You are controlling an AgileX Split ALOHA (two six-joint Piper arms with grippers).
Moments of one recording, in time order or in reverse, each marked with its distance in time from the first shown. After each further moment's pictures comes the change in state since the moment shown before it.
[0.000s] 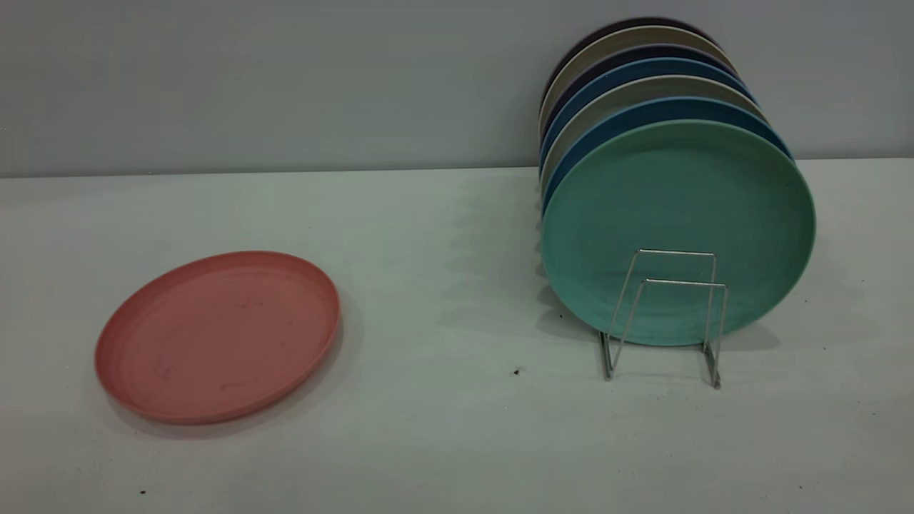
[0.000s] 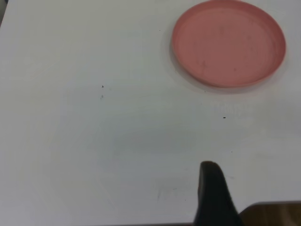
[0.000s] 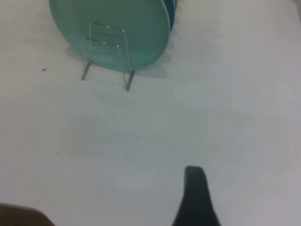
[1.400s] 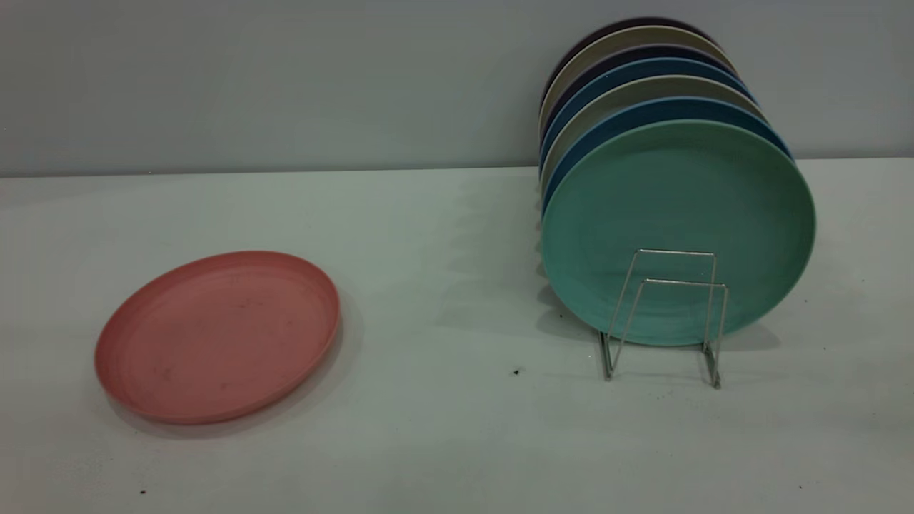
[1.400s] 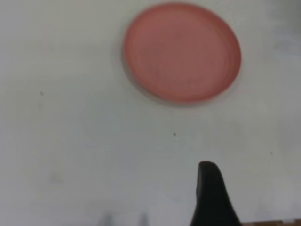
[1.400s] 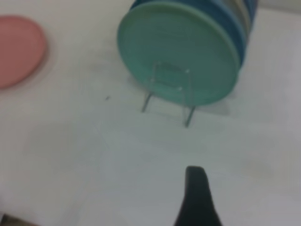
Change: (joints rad) left arm 0.000 0.455 -0.014 -0.164 -0.306 -0.026; right arm 0.000 0.448 -0.015 0.303 -0.330 -0.256
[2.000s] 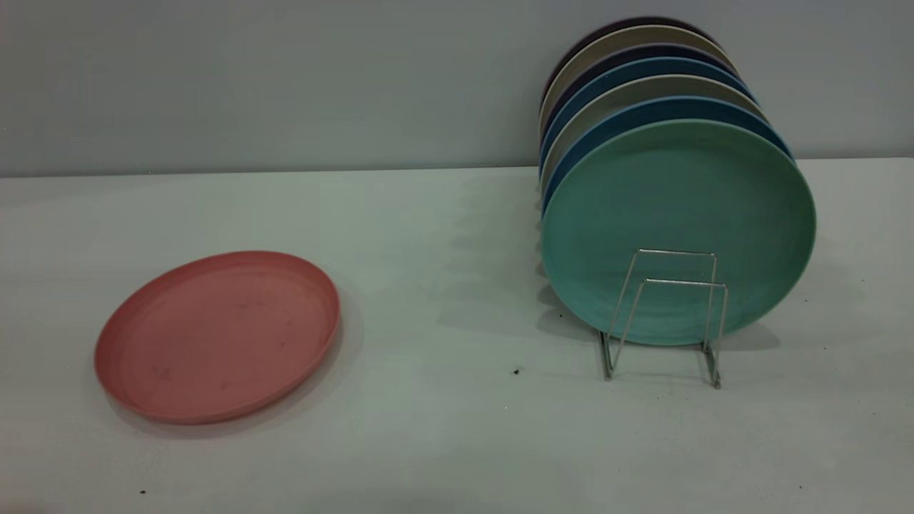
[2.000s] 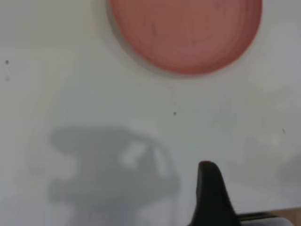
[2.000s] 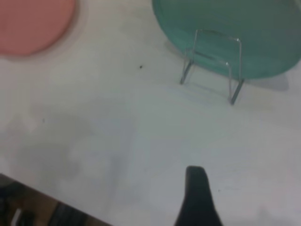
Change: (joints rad) left arm 0.000 0.534 -0.093 -0.057 -0.174 0.083; right arm 0.000 0.381 0.000 0.219 -0.120 -0.239
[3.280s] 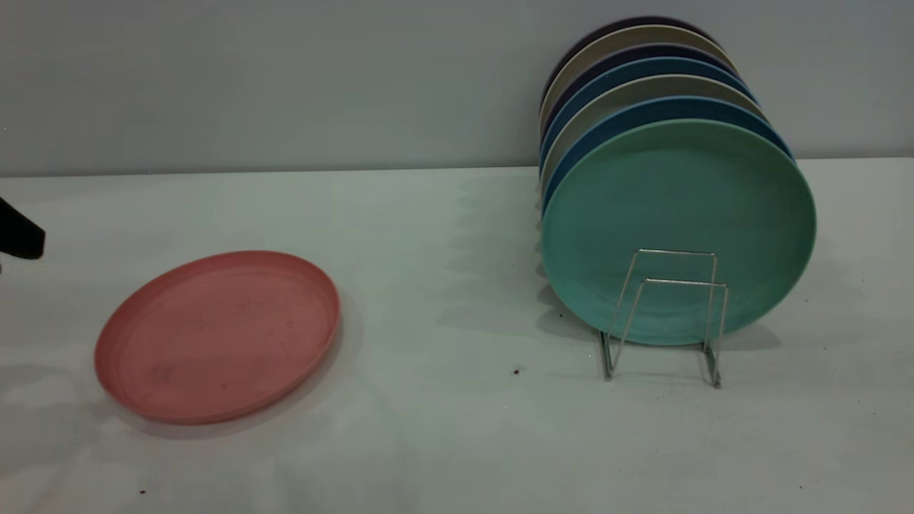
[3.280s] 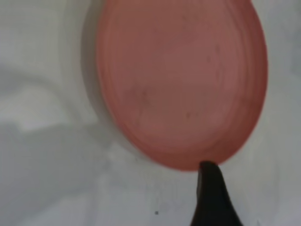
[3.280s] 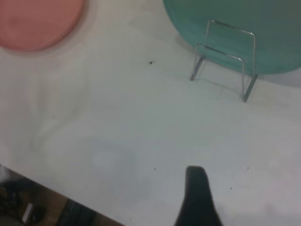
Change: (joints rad) left arm 0.414 0.766 -0.173 -0.888 -0.071 0.970; right arm 0.000 0.026 0.000 0.042 0.002 -0.036
